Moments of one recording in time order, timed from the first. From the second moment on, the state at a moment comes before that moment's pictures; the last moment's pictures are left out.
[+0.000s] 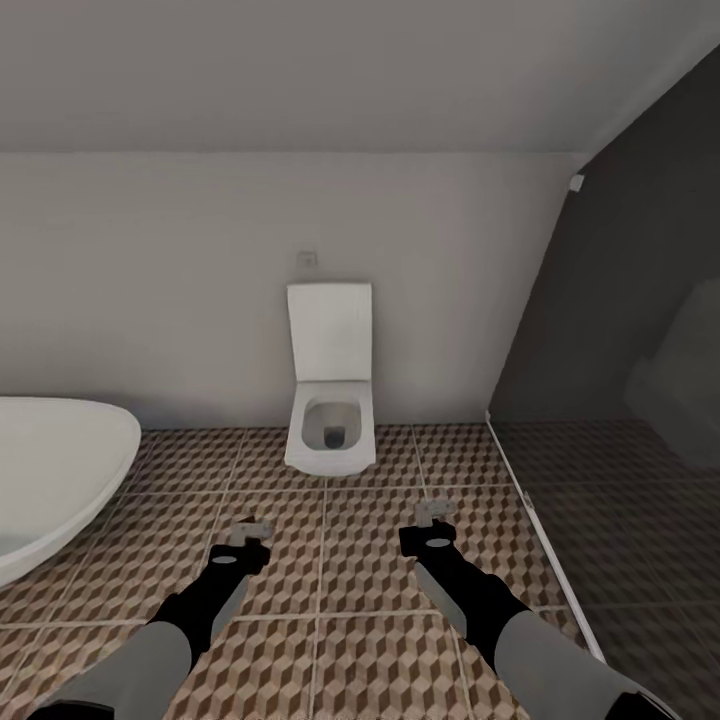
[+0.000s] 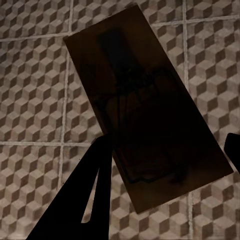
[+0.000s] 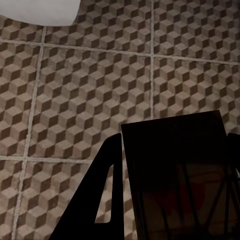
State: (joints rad) left arm -0.69 -0.01 -0.11 -0.40 0.04 0.19 0.24; right arm -0.70 0.06 0.64 -0.61 -0.51 0.27 -0.42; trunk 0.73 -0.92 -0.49
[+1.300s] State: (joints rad) left arm -0.69 -0.04 -0.11 -0.37 0.03 0.19 0.24; right arm -0.70 0.06 0.65 -0.61 -0.51 0.27 -0.42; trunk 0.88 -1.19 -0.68
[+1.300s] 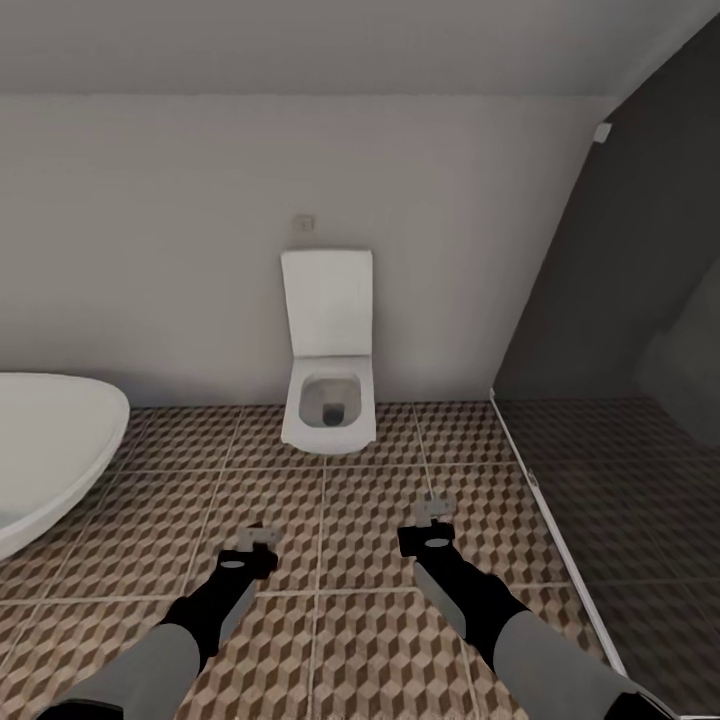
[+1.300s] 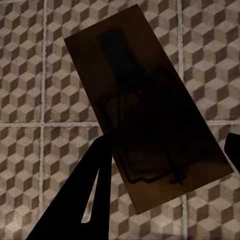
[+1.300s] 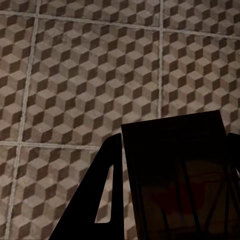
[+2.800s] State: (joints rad) left arm -0.69 -0.04 -0.11 -0.35 0.03 0.19 0.24; right arm -0.70 0.06 0.65 -0.60 -0.51 0.09 -0.30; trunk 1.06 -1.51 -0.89
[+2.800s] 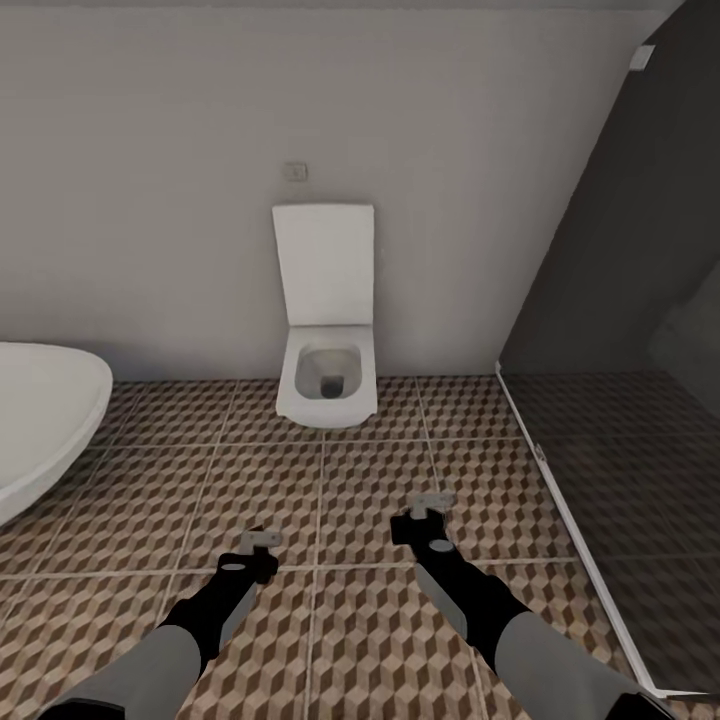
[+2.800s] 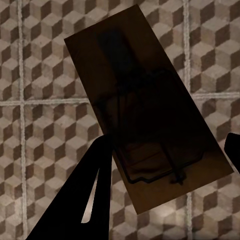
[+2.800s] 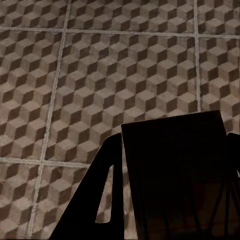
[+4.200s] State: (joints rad) left arm -0.69 -0.05 -0.11 -0.35 0.03 0.19 0.24; right arm -0.70 0.05 0.65 -0.60 -0.50 0.08 -0.21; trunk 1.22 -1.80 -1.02
